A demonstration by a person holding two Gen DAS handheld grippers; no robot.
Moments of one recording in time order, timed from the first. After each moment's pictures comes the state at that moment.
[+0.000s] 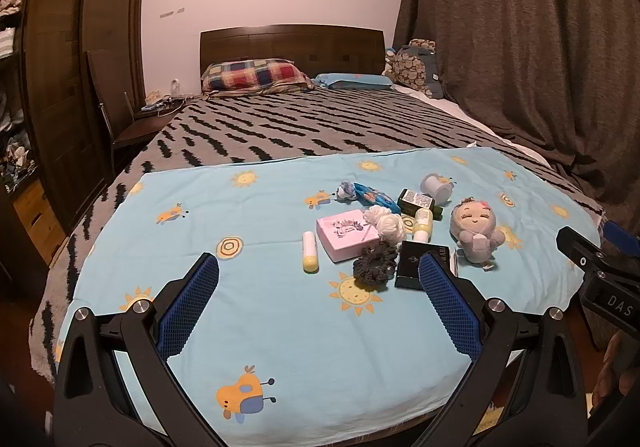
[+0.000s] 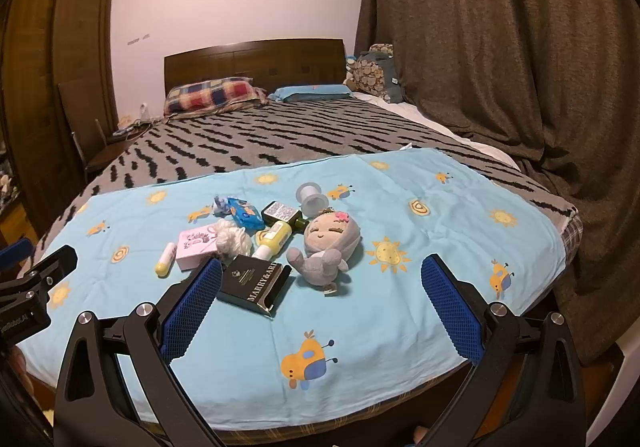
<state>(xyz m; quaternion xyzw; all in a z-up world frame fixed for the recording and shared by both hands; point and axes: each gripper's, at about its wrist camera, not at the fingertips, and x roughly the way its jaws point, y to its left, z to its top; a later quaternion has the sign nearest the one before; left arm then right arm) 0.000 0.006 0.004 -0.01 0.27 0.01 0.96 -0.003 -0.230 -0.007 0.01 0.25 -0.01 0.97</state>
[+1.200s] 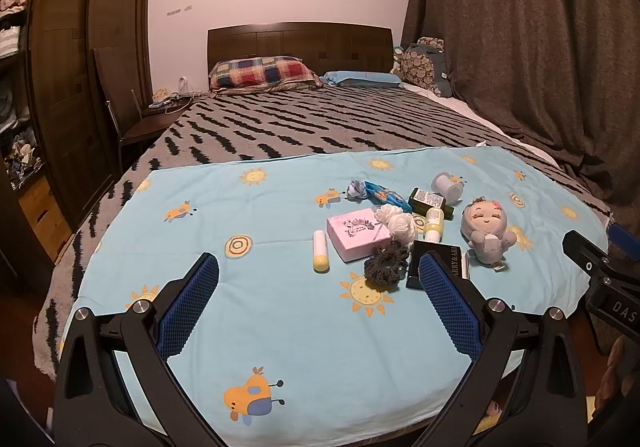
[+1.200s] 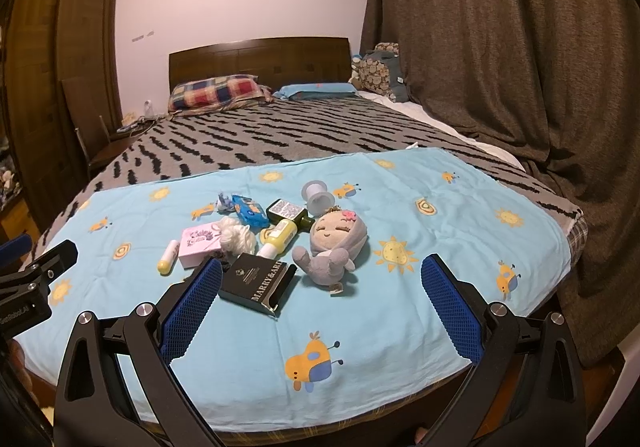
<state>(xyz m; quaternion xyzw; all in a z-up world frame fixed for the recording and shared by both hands) 0.003 0.008 -0.003 -0.01 0.27 0.02 0.96 0.002 -0.224 -0.012 0.01 0.25 0.00 0.97</state>
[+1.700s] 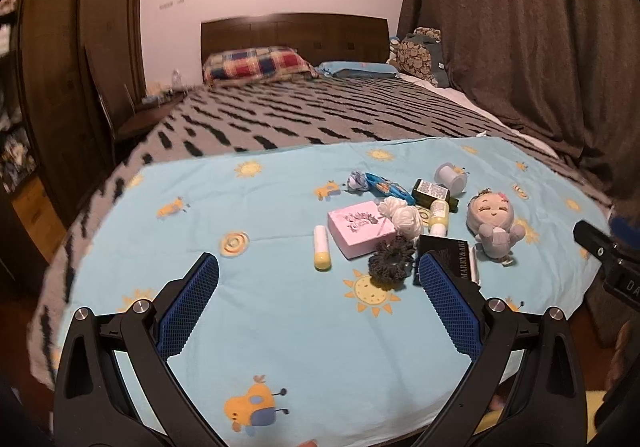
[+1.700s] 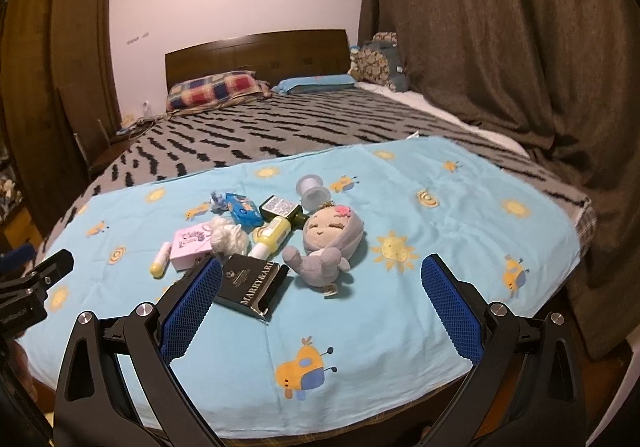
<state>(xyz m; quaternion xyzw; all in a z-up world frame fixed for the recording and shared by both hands) 0.024 0.018 -0.016 -0.01 0.29 0.01 0.96 0.022 -0.244 -0.024 0.03 0.27 0.00 0.96</state>
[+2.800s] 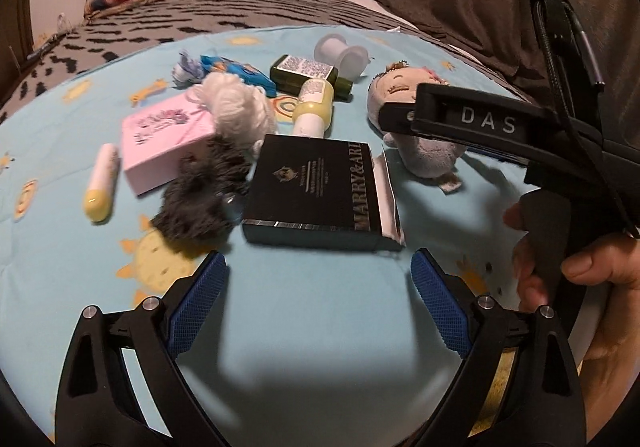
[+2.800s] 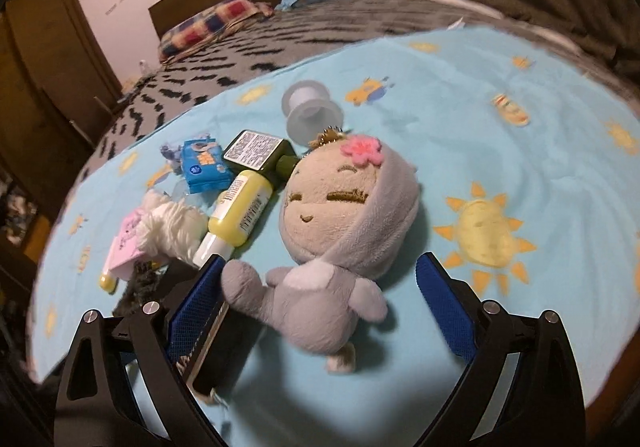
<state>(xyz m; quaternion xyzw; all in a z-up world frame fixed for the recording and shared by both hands) 0.115 -0.093 -0.132 -0.01 0.43 -0.17 0.89 0.181 -0.263 -0.128 0.13 0.42 0.08 0.89</state>
